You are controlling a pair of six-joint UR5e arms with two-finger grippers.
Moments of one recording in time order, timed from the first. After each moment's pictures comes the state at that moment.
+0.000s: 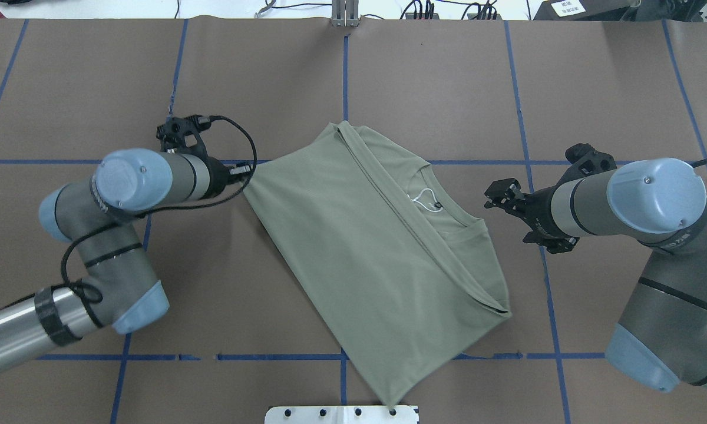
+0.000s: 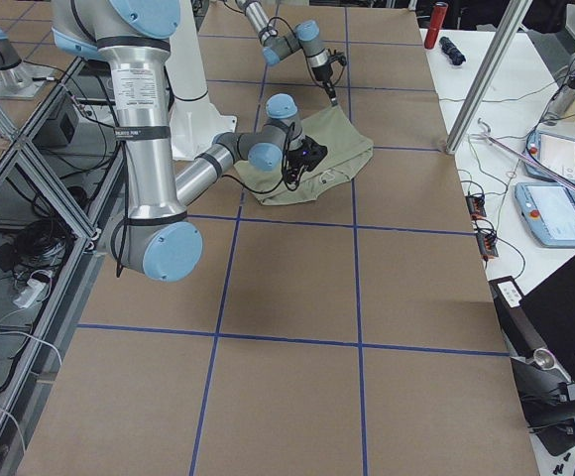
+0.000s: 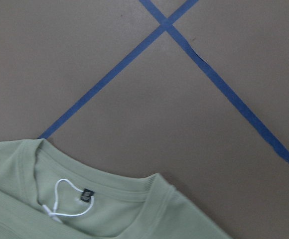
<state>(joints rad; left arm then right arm) -0.65 -2.05 -1.52 -2.19 -1.62 -1.40 0.61 -1.45 2.02 -1.21 1.81 1.88</state>
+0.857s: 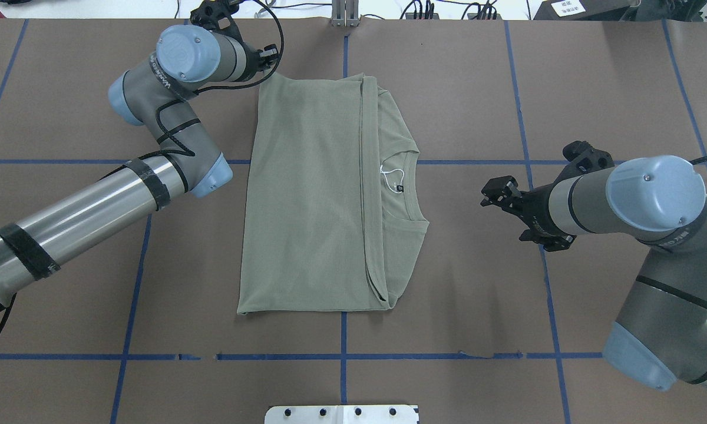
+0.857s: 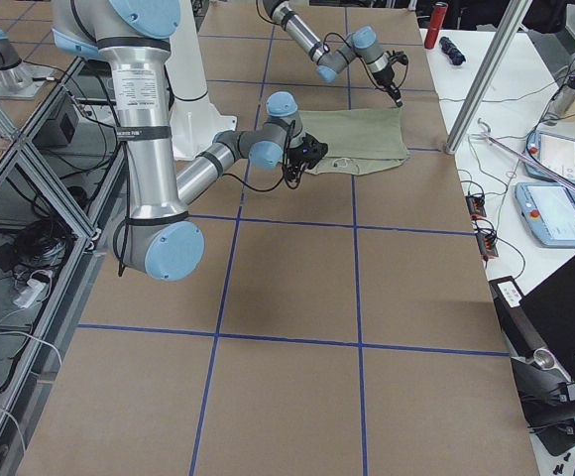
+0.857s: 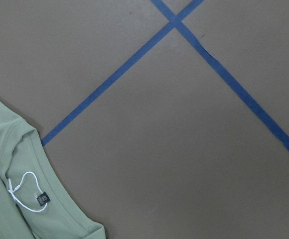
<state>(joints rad) -0.81 -2.46 -0.89 -2.49 -1.62 -1.37 0.61 -1.43 2.03 -1.21 1.81 1.88</state>
